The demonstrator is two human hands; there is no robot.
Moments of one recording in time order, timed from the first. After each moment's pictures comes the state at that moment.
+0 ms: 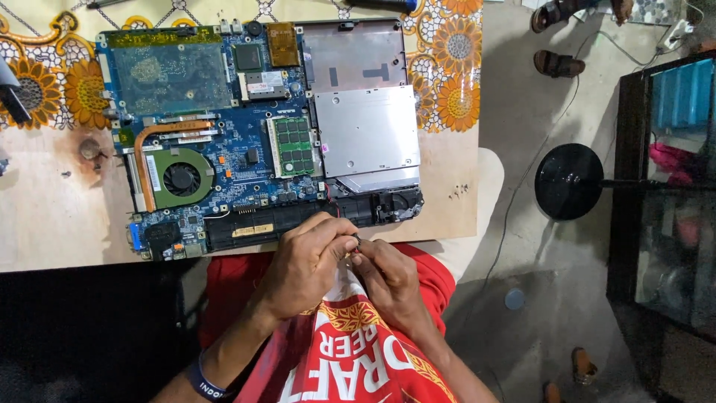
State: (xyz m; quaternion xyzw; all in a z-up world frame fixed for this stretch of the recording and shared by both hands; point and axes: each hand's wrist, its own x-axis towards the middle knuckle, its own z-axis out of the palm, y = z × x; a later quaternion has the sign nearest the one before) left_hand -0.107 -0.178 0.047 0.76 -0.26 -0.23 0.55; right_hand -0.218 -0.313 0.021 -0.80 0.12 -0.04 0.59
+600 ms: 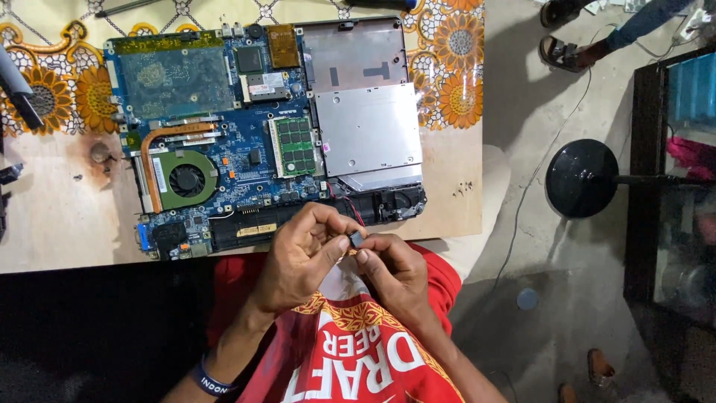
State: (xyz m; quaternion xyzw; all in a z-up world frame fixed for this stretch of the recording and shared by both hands) left_hand -0.114 -0.170 0.023 0.56 -0.15 -0.30 0.75; right_hand -0.225 -0.307 0.009 -0.66 0.21 -0.10 0.72
